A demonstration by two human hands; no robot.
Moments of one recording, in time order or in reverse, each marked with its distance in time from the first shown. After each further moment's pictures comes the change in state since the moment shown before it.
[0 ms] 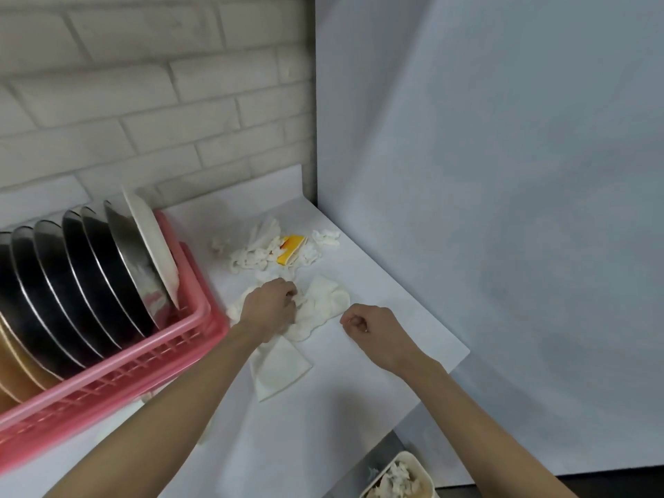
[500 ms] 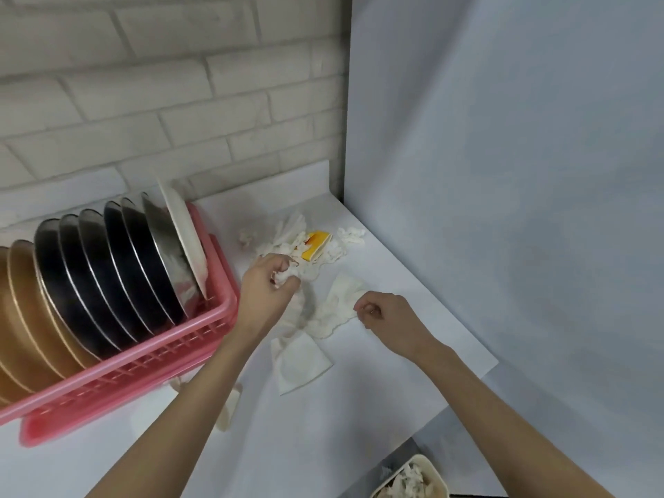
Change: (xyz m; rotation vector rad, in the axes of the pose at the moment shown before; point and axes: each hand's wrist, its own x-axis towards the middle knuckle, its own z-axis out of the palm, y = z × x) left_hand -0.044 0.002 -0.060 -0.686 0.427 -0.033; right_hand 0.034 -0.002 0.003 -0.020 -0.014 -0.044
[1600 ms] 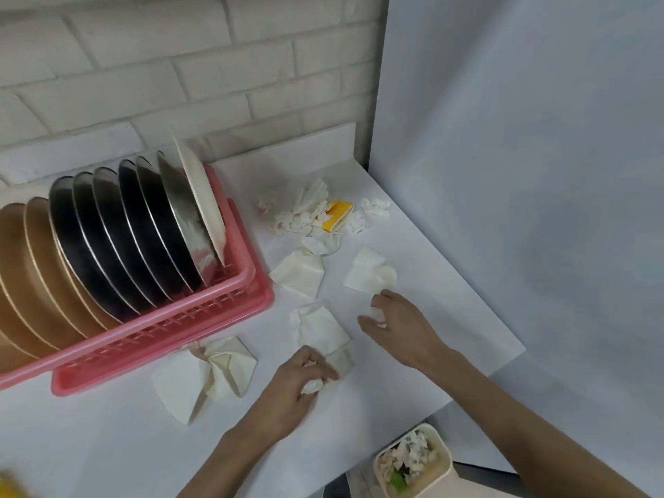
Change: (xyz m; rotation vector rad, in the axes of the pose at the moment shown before) left_hand -0.154 -0.060 -0.001 0.103 -0.531 0.027; right_hand -0.012 0.011 0.036 -0.344 -0.065 -0.132
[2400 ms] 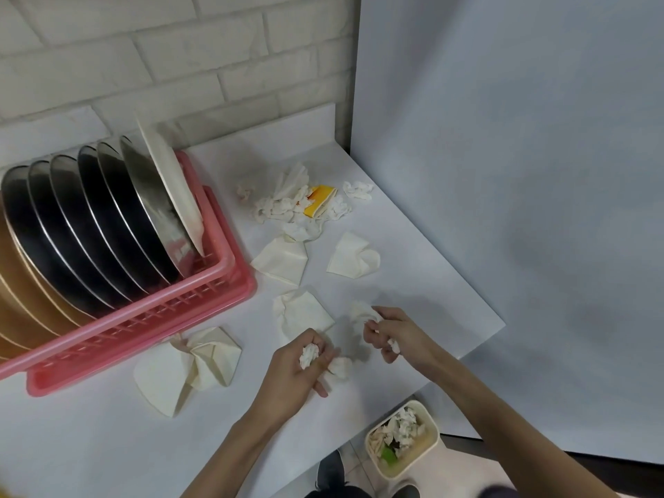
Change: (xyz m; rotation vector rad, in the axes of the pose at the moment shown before) left_hand 0.010 0.056 0.006 -0.504 0.084 -0.306; right_hand -0.043 0.003 -0.010 0.947 -0.281 0.339
